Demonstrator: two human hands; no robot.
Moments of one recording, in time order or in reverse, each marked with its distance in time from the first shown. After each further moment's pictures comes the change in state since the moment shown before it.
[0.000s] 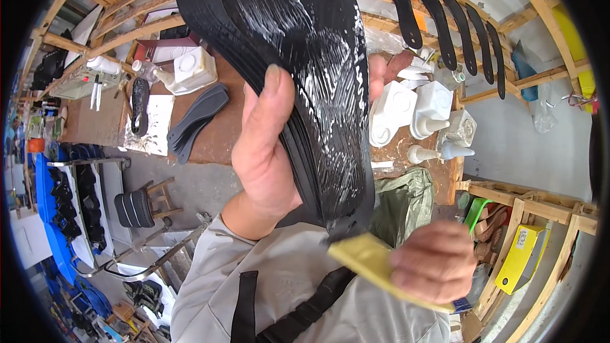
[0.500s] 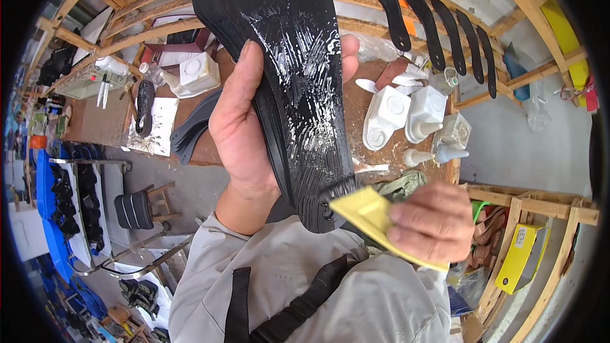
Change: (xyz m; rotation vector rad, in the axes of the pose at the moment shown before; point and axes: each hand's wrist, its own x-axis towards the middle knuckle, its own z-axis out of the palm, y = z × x) left_hand 0.000 0.020 0.018 -0.419 -0.084 -0.109; right_hand 0.005 0.014 -0.020 -0.122 -0.082 -0.172
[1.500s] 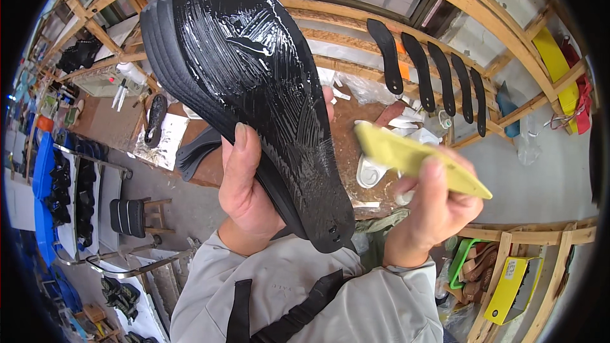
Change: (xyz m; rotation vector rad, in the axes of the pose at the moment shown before) left_hand -0.035 -0.025 0.029 0.482 0.006 0.358; right_hand 0.040 -0.012 0.014 0.156 0.846 0.773
